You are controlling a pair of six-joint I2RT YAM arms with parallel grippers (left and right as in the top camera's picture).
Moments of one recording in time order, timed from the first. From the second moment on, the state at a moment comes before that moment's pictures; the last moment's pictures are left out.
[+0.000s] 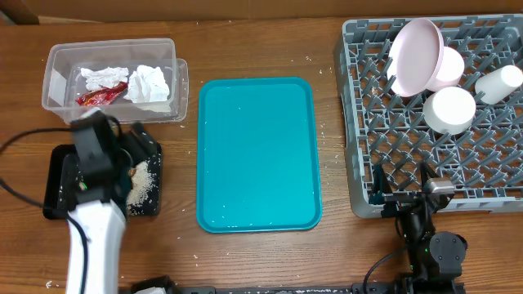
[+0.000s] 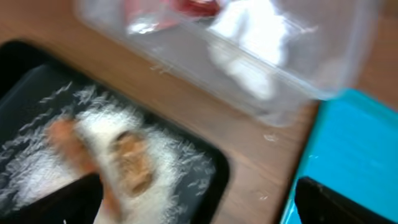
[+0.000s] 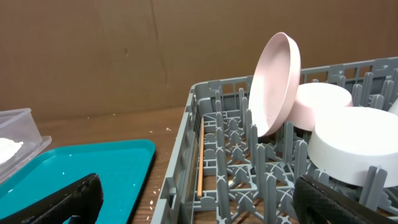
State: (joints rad) left arm 0.22 1.16 0.79 -0.42 -0.04 -0.34; right arm 0.00 0.01 0.02 -0.03 -0.09 0.15
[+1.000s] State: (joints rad) left arm 0.09 0.29 0.05 0.18 0.14 -0.18; right arm 0.00 0.01 0.02 -0.03 -0.09 0.15
